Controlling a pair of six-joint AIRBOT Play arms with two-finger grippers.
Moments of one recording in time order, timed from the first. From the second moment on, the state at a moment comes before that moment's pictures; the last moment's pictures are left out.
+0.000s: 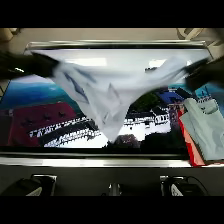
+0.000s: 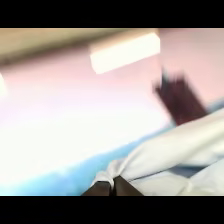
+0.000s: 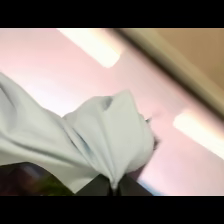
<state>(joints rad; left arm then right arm) -0.31 -1.00 1.65 1.35 -1.06 -1.49 -0.04 -0.84 1.48 -1.27 1.03 0.89</state>
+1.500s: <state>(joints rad) -0.26 -1.63 1.59 1.40 -0.95 -1.57 -0.04 -1.22 0.81 -1.09 0.81 1.13</state>
